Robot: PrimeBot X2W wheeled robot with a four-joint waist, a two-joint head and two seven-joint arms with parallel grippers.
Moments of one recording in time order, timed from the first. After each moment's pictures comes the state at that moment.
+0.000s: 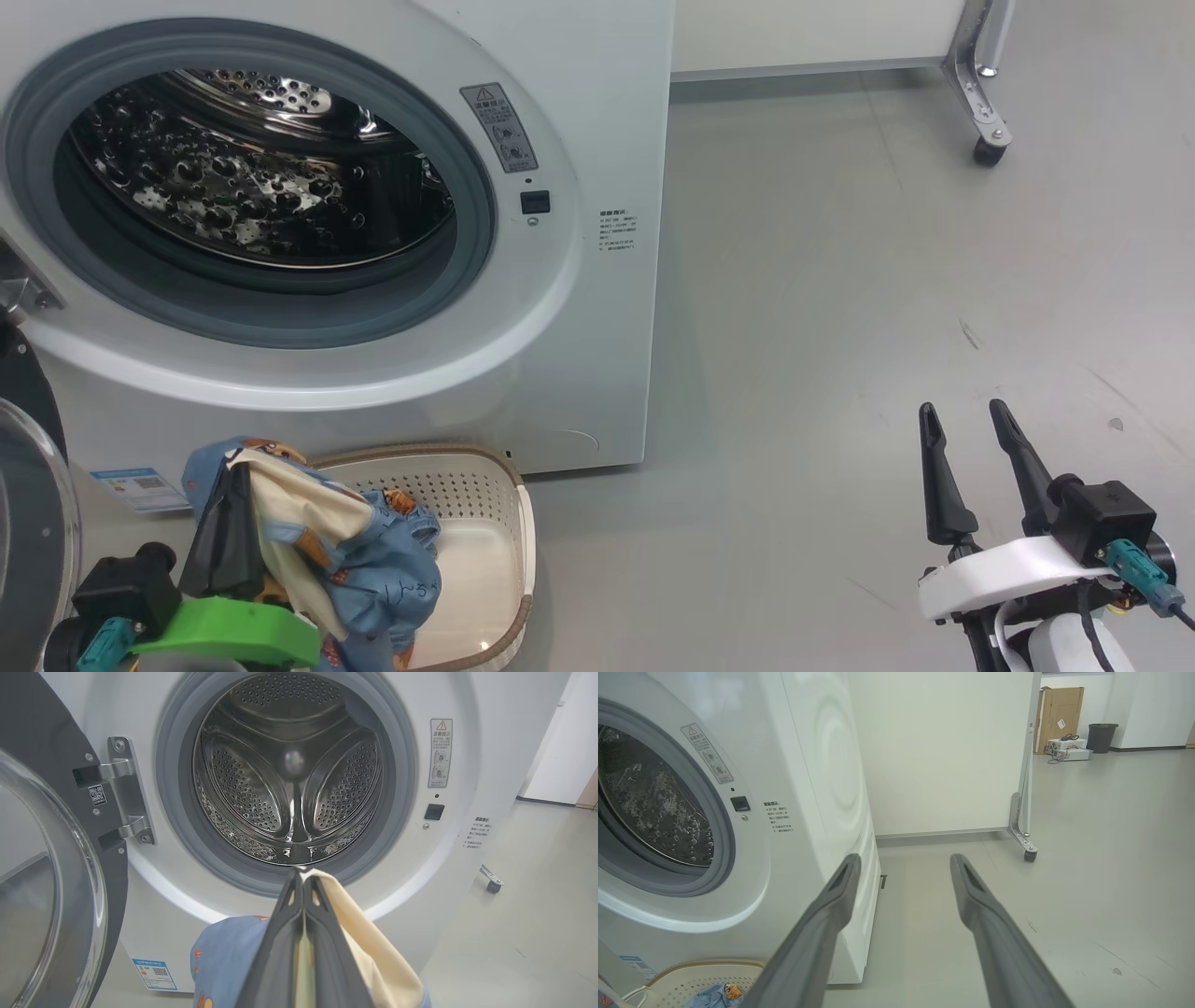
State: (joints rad) left arm -0.01 0.03 0.02 0.21 -0.34 -0.12 -0.25; right arm -0.01 -0.04 0.03 0.20 0.24 0.12 -0.26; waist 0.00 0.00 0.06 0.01
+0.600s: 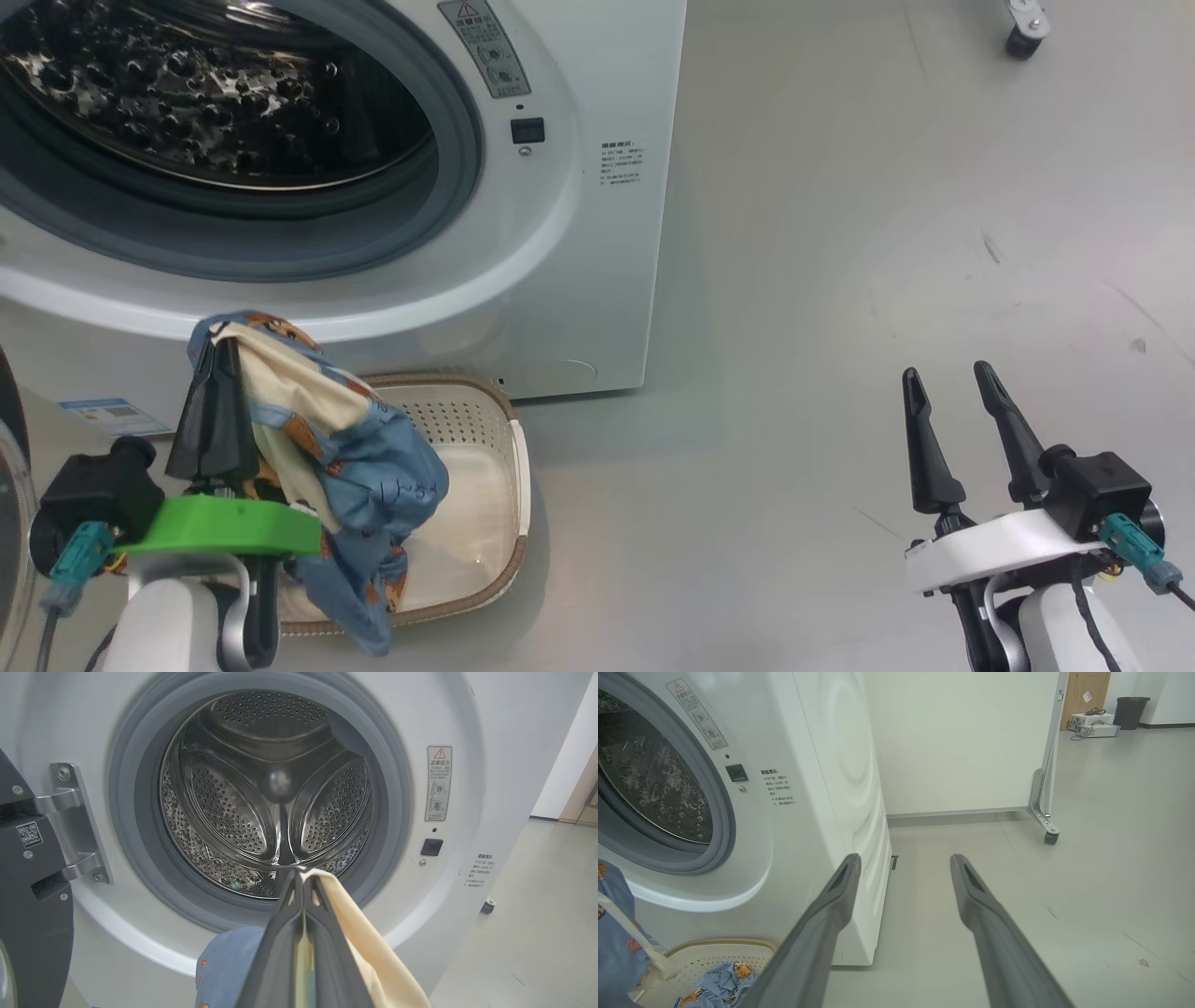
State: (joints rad) left arm -0.15 0.03 0.00 0.15 -0.36 -0.11 -0.25; right arm -0.04 -0.04 0.06 0.16 0.25 0.12 -0.26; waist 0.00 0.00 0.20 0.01
